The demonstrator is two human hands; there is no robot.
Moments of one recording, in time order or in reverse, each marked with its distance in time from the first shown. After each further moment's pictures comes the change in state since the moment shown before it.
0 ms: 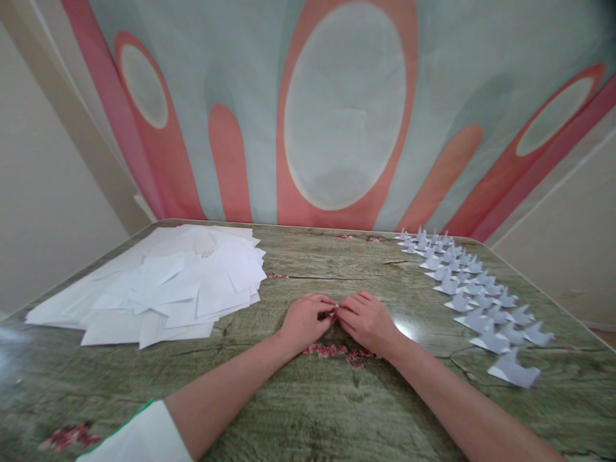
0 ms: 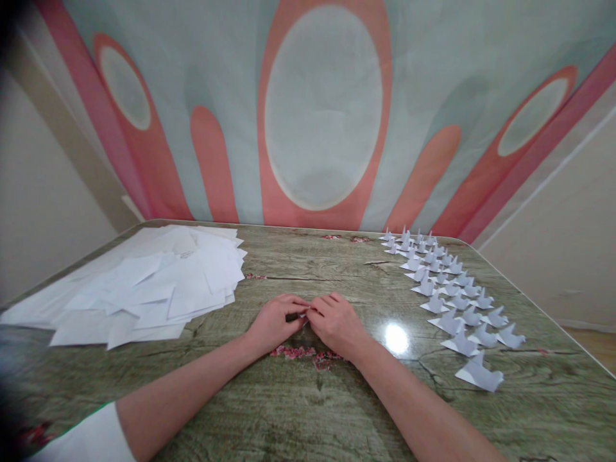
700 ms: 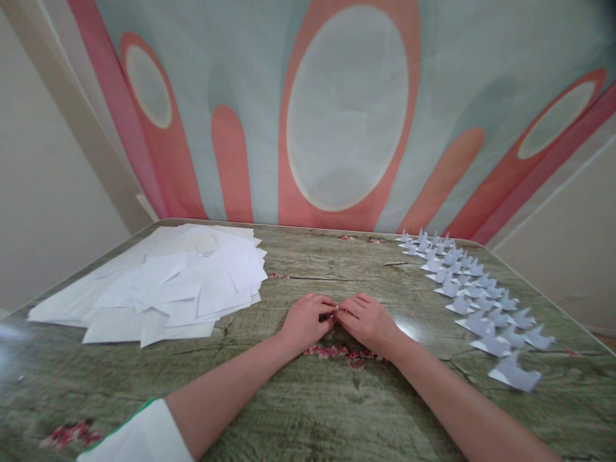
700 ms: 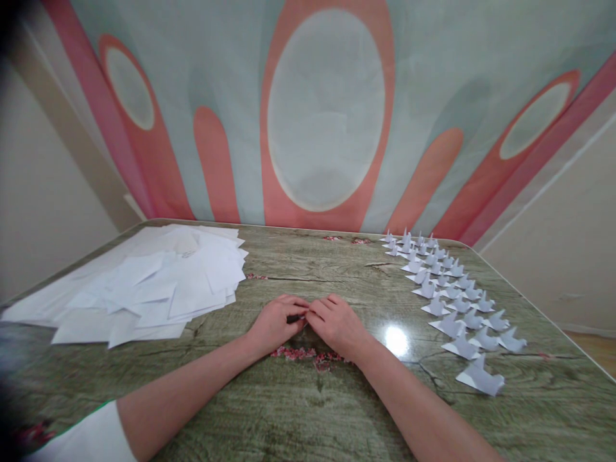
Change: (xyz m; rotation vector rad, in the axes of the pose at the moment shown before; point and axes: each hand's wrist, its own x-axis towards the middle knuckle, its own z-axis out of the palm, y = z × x) left_hand 0.000 0.000 0.000 0.064 -0.023 0.030; right_hand 0.000 0.006 0.005 -0.047 0.044 -0.140
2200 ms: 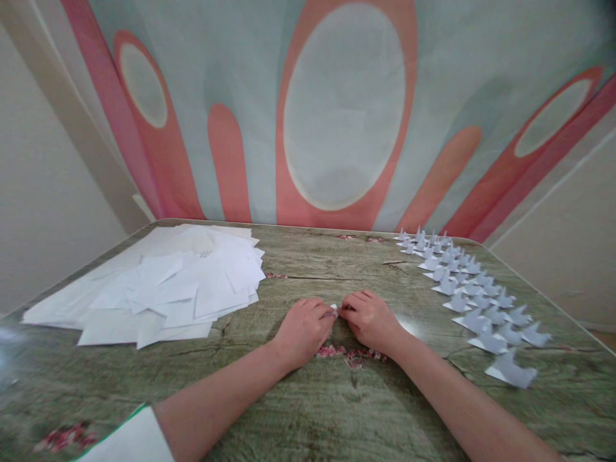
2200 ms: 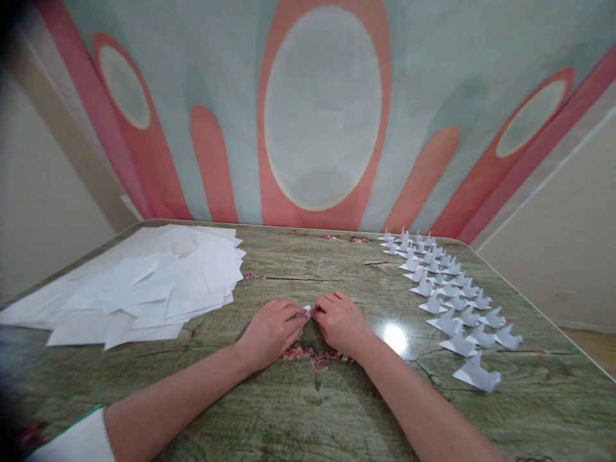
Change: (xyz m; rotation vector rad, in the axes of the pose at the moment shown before) left_hand -0.013 0.022 -0.015 0.420 -0.086 0.217; right_hand -0.005 0.004 -0.006 0.048 -0.089 0.163
